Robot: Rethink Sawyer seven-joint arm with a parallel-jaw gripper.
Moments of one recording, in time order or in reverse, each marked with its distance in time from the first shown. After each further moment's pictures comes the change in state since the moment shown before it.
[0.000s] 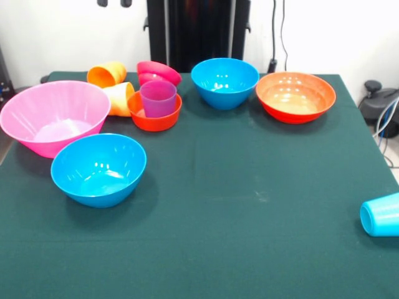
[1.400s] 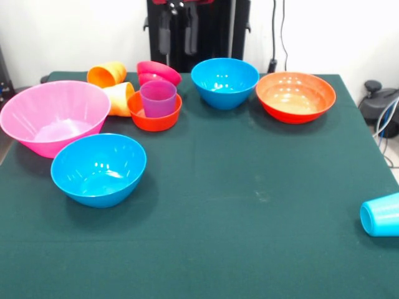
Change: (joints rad) arm 0.239 0.216 -0.120 -0.019 0.098 -0.219 0.002
